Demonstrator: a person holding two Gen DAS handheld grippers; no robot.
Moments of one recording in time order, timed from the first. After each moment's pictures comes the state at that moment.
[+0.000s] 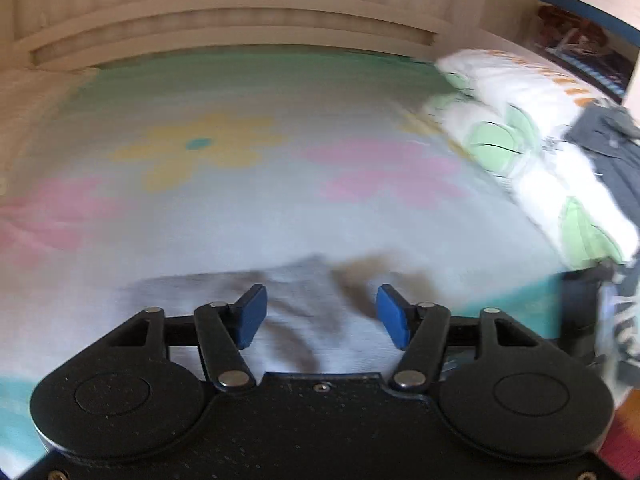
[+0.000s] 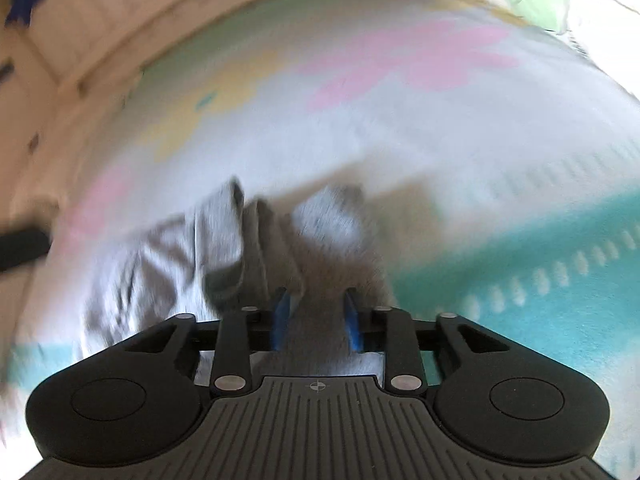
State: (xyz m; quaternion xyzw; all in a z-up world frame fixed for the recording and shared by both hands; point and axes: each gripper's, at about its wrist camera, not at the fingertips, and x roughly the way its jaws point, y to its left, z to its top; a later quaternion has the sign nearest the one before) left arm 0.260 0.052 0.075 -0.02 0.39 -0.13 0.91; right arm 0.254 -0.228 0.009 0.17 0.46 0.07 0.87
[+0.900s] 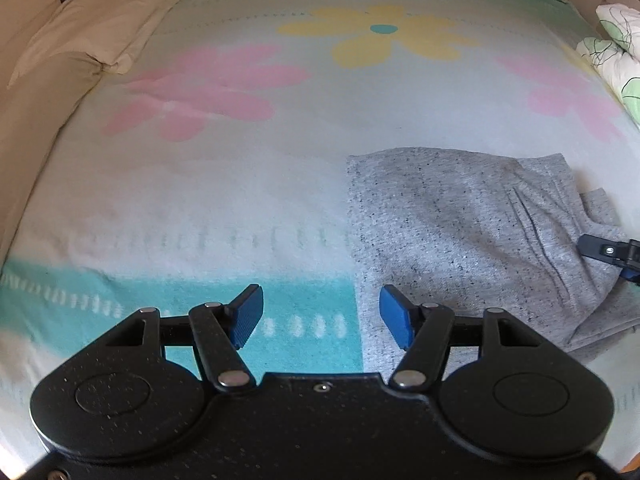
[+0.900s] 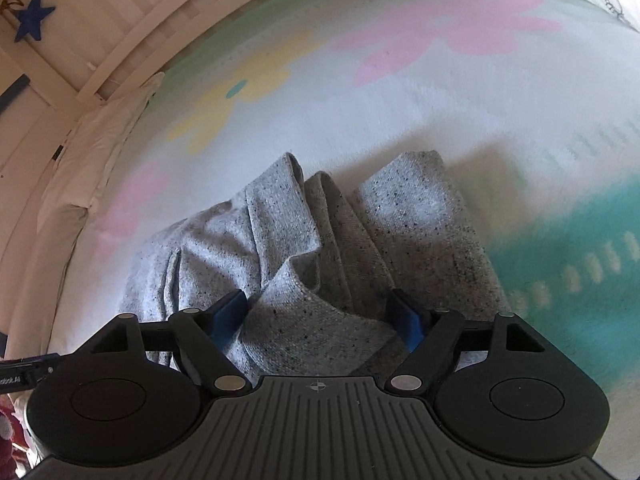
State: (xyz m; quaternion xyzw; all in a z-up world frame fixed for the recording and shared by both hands) left arm 0.269 0.189 0.012 -0.01 0.53 0.02 0.85; right arm 0.272 -0.185 -0.009 0.20 0.48 0.11 0.84
